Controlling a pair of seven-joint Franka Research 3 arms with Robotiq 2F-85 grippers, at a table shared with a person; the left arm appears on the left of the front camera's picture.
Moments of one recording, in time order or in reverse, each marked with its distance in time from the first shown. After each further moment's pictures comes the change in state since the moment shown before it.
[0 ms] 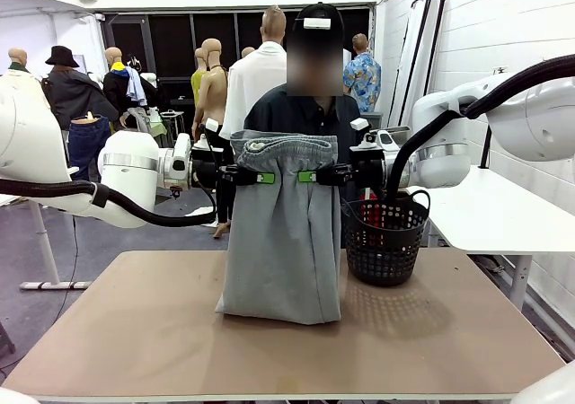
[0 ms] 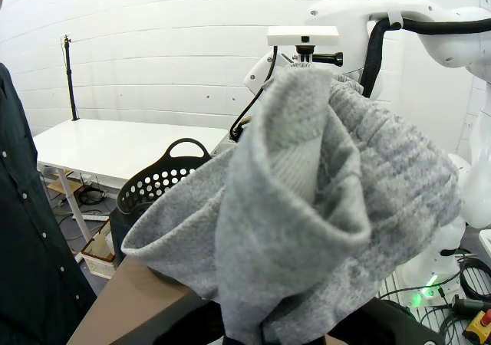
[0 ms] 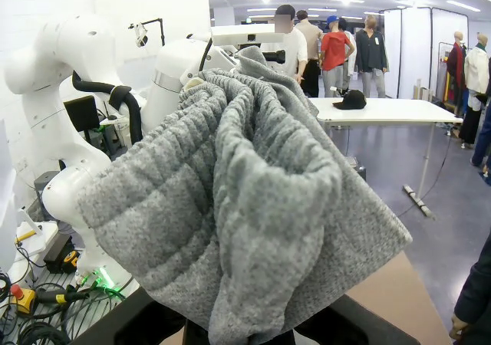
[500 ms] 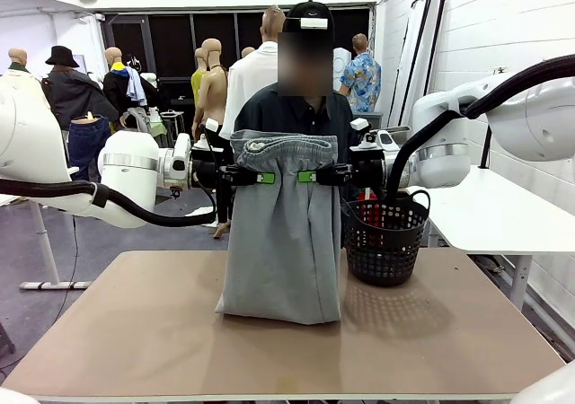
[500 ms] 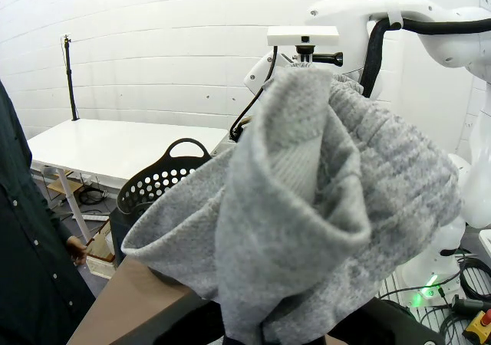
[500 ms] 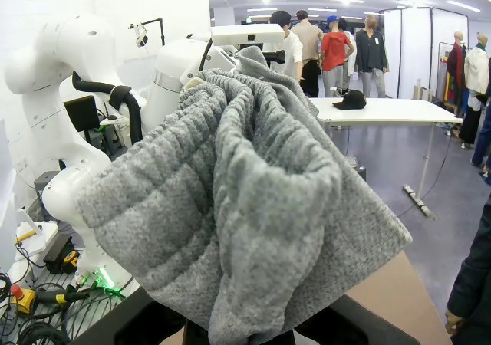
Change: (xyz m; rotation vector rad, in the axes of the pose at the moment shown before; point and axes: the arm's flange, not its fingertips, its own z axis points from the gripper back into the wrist) left arm 0.000 0.000 0.000 0.000 0.000 0.000; right arm 0.000 0.000 0.000 0.000 0.000 0.000
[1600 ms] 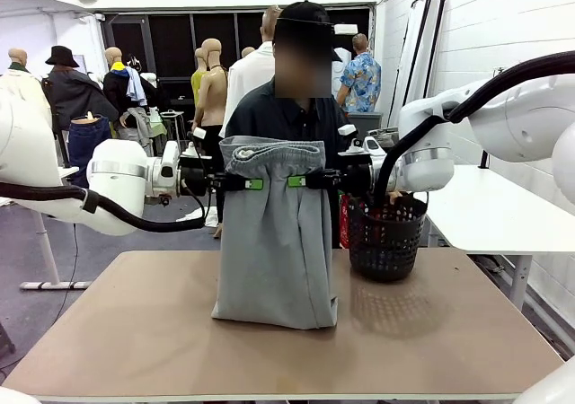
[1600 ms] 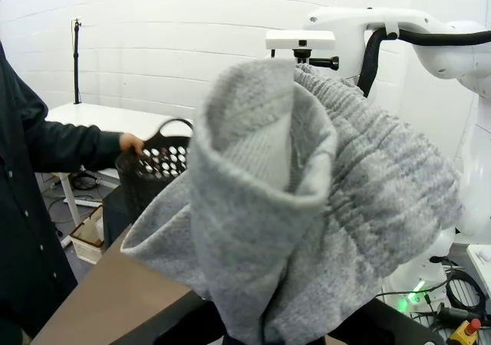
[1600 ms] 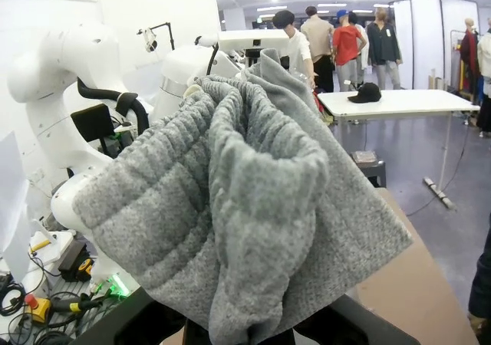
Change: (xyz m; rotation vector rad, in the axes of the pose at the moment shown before) left arm -0.027 0.008 0.024 0.003 -0.017 0.094; right arm -0.016 -0.017 -0.024 0.049 -0.003 -0.078
